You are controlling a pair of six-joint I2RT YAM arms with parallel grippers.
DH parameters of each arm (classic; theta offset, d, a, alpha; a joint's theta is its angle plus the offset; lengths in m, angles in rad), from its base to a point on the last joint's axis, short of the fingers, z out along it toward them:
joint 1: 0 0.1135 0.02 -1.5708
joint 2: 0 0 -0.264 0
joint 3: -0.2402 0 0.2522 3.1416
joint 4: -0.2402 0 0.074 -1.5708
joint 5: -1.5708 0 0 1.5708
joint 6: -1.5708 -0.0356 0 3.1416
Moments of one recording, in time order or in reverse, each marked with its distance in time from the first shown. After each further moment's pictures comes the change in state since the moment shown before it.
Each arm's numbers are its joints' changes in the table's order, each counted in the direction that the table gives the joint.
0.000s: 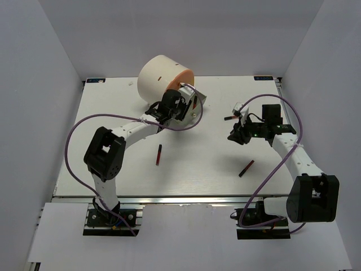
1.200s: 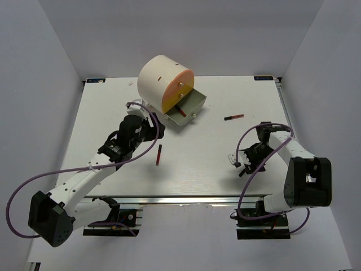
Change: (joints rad) left arm 0.046 -0.782 0.544 -0.152 0.097 0.621; right arm -0.033 0.145 0.057 -0.602 -0.408 1.265
